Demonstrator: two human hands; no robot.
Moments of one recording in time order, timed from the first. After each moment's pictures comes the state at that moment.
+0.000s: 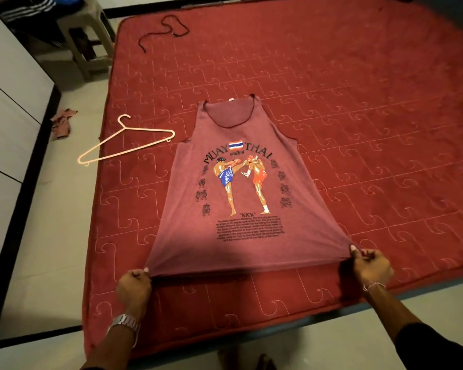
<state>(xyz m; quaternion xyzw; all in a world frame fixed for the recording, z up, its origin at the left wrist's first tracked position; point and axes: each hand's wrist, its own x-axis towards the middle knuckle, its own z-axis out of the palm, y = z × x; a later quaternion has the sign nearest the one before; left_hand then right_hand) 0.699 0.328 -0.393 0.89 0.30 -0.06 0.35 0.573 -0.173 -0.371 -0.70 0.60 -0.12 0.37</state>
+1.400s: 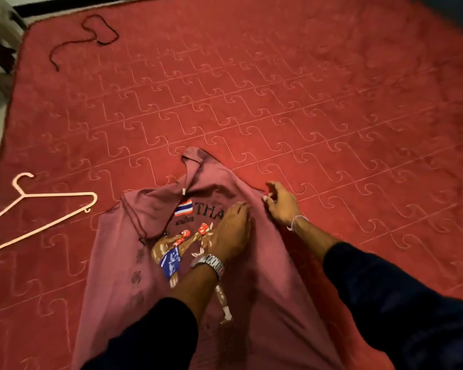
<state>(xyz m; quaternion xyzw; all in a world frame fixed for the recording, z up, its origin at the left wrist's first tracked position) 0.969 -0.100 -0.406 0.89 -0.34 -0.13 0.29 0.945 -0.278 -0.395 -0.87 0.28 0.02 0.40</state>
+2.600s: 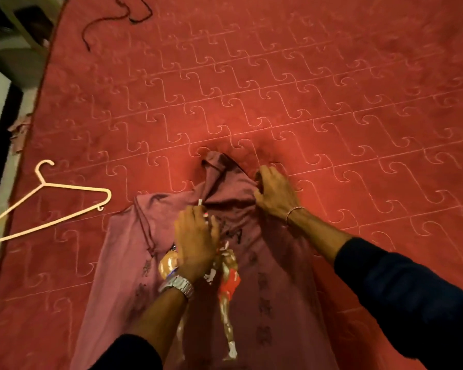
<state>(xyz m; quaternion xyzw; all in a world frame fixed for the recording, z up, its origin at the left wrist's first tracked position) 1.028 -0.043 -0.410 0.98 -0.09 0.11 0.12 1.063 -0.263 -0.395 -0.96 0.06 0.02 0.27</state>
